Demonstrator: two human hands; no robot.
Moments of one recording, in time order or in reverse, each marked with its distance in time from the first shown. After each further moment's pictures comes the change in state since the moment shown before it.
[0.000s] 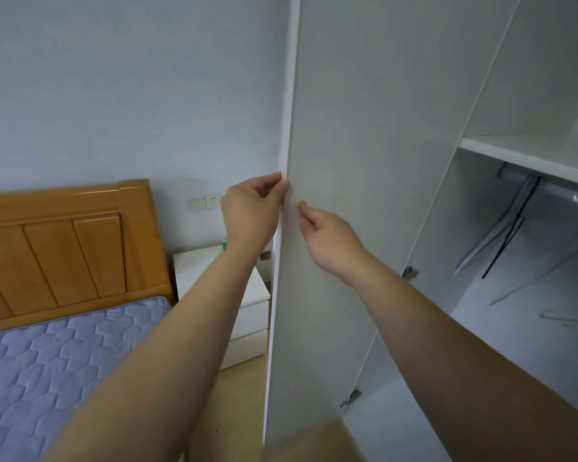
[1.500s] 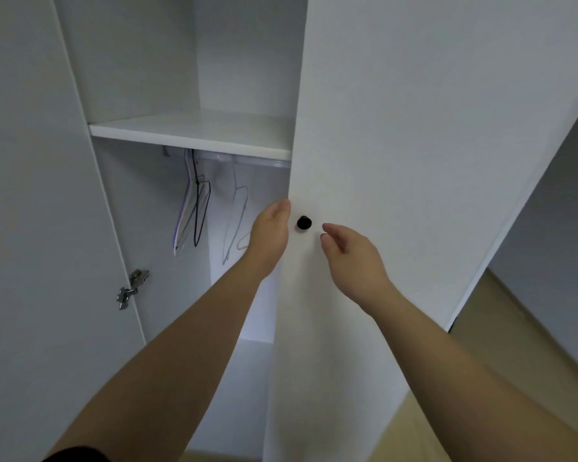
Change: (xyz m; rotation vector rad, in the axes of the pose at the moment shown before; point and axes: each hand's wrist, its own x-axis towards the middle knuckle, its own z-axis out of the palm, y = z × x) left_hand -0.258 0.128 0.331 -0.477 -1.206 -0.124; right_hand -0.303 0.142 -0.219 -0.197 0.909 0.698
